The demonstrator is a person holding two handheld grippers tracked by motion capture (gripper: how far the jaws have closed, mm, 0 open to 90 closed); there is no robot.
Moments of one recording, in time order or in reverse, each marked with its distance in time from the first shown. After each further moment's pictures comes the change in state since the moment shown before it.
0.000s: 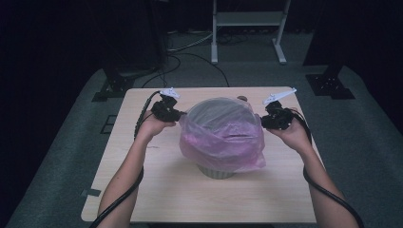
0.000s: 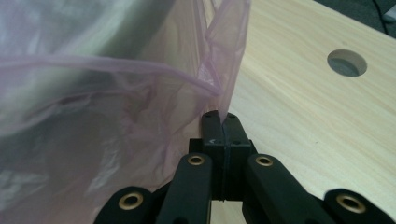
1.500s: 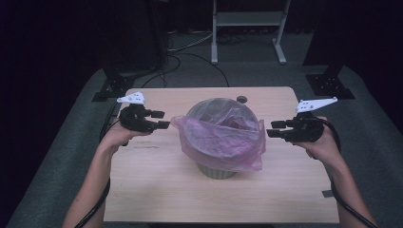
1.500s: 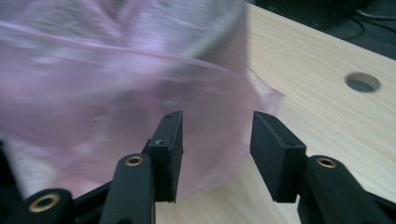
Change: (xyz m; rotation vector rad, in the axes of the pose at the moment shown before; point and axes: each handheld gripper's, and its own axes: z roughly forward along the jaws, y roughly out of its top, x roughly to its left) left arm -0.004 -0.040 -0.090 -0.184 -0.113 0.068; right arm 0.010 -0.038 -0.078 -0.172 0.145 -0.020
